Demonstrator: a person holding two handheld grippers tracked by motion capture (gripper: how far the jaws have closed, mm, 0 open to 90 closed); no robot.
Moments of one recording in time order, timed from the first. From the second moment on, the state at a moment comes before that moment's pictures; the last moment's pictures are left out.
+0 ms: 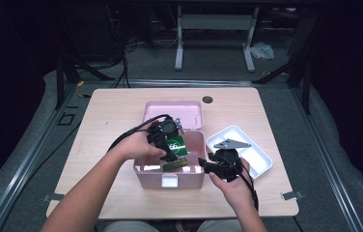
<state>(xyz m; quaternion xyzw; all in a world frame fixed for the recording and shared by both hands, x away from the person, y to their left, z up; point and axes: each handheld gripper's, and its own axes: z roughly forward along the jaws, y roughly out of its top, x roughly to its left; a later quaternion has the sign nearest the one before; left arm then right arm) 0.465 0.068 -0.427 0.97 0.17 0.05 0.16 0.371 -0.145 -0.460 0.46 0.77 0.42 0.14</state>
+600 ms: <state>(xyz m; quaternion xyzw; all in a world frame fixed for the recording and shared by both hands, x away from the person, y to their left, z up) 0.473 0.063 -0.453 0.97 0.17 0.04 0.14 0.371 -0.147 -0.459 0.46 0.77 0.42 0.14</state>
